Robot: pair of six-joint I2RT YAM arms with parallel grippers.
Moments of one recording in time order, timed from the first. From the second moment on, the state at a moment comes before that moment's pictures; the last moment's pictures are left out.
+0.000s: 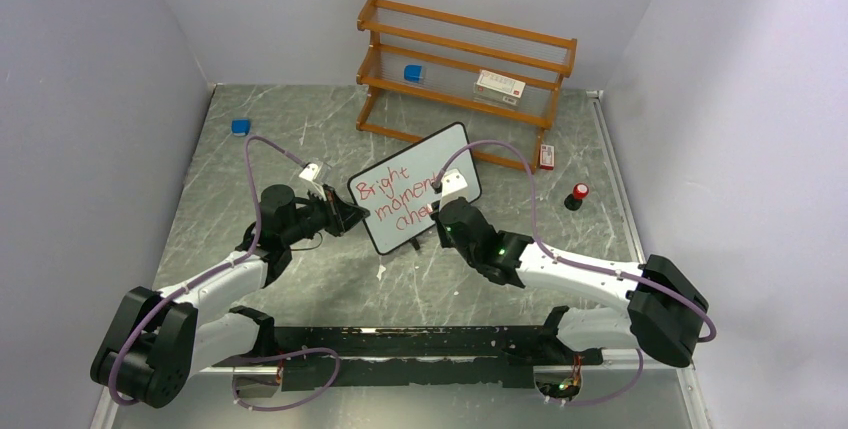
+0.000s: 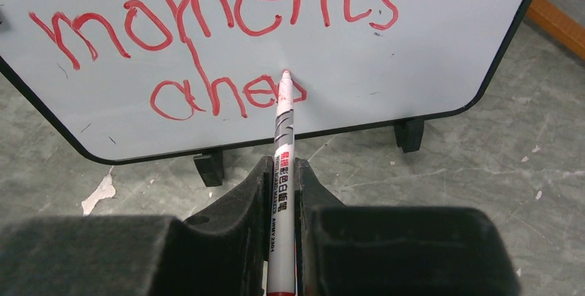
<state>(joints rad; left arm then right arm) -0.35 1.11 0.32 0.53 0.52 -0.46 0.97 1.23 0.63 0.03 0.47 0.24</state>
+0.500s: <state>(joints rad) -0.35 1.11 0.32 0.53 0.52 -0.46 0.94 1.23 0.63 0.01 0.48 0.26</state>
